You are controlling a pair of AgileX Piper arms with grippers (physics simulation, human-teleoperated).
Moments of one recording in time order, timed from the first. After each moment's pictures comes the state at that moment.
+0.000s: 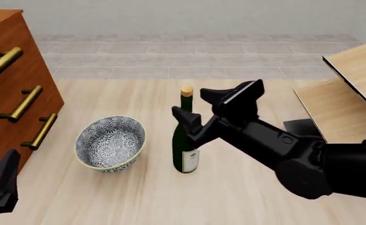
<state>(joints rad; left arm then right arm) 0.05 0.03 -0.01 0.01 0.02 0.75 1.42 -0.61 -0.63 -0.04</state>
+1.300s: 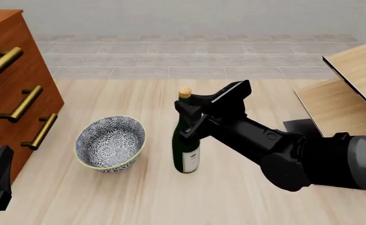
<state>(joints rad) 0.06 0.01 -0.04 0.04 0.03 0.75 1.52 -0.66 -0.65 -0.05</state>
